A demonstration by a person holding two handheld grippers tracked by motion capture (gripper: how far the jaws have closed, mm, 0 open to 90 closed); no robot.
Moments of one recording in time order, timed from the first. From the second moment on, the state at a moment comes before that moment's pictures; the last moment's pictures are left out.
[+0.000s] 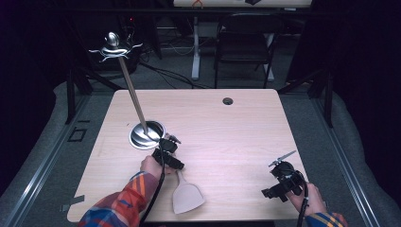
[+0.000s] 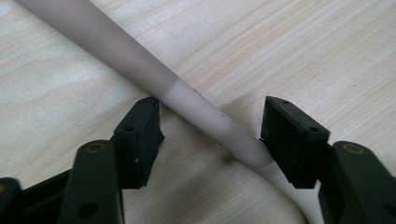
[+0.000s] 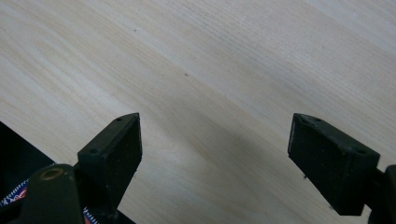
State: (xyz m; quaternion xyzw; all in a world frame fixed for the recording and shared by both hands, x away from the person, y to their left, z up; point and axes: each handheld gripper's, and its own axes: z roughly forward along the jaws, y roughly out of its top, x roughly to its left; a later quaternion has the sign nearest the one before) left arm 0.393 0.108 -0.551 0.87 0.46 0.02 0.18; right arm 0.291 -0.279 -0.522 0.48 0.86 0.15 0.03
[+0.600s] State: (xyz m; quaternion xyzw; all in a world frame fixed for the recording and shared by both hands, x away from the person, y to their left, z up) left arm 0.403 0.110 -0.546 0.89 0.42 0.00 0.17; right arm 0.290 -0.280 -0.521 0.48 0.86 0.15 0.03
